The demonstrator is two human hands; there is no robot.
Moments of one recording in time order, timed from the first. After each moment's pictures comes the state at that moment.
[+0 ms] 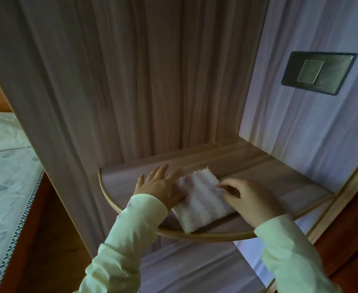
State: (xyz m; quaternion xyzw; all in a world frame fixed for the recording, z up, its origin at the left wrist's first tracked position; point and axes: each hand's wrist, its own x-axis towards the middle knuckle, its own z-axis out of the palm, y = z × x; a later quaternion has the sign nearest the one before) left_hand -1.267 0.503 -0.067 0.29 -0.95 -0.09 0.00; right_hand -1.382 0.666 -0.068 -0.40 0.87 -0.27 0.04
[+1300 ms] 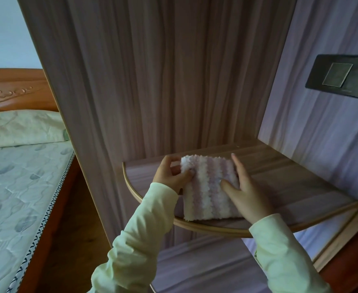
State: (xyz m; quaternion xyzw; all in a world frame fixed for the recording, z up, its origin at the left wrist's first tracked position) left_hand -1.254 0.511 -0.056 0.31 -0.65 -0.63 0.29; right_hand -1.361 0.639 -0.074 -0.39 0.77 -0.49 0.09
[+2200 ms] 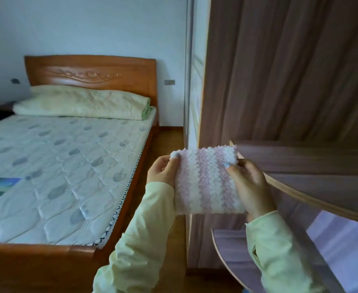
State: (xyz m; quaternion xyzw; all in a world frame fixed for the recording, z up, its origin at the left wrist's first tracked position) left_hand -0.989 0.474 -0.067 0.46 -0.48 -0.56 0.49; right_hand -1.121 0.544 -0.077 -0.38 0.59 -0.67 0.24
